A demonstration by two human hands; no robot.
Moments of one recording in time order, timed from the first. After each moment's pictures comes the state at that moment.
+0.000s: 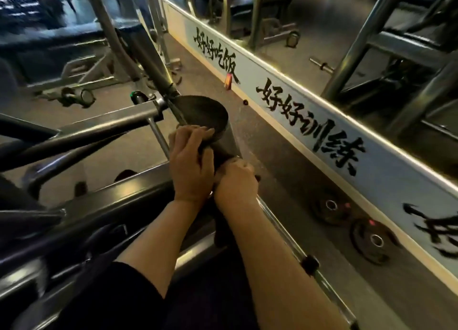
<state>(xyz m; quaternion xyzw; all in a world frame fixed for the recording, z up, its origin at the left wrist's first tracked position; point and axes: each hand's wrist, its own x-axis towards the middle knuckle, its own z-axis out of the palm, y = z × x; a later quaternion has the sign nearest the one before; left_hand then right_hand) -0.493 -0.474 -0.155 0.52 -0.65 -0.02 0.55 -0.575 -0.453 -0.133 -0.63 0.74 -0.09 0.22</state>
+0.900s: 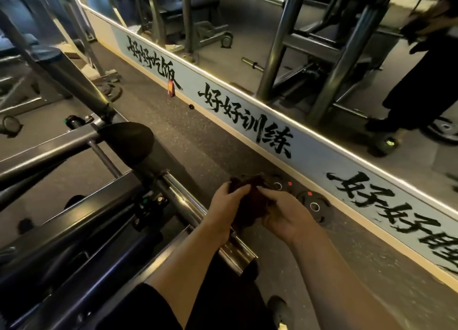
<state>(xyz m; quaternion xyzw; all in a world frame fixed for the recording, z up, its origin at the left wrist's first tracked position) -0.648 -0.359 -0.087 0.52 -0.35 -0.73 0.27 -0.771 -0.319 -0.076 -0.01 0.51 -0.52 0.68</state>
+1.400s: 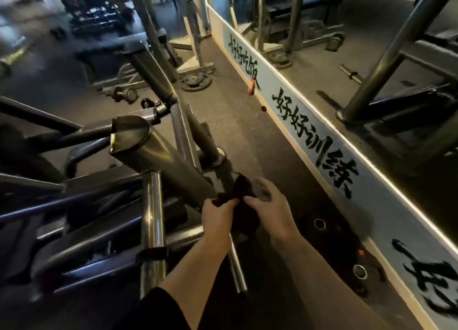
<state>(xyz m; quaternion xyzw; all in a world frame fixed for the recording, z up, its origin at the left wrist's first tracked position) -0.800 -0.410 -0.127 0.71 -0.13 -0.50 0.48 -0.907 -0.430 -0.119 -0.45 0.56 -0.35 0.61</state>
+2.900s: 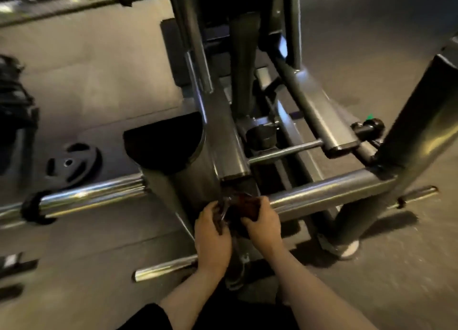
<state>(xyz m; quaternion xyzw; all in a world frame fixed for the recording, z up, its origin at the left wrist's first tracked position) -0.671 -0.735 -0.217 0.83 0.34 0.05 0.43 -0.613 -0.835 -0.233 -0.86 0.03 0.22 0.47</state>
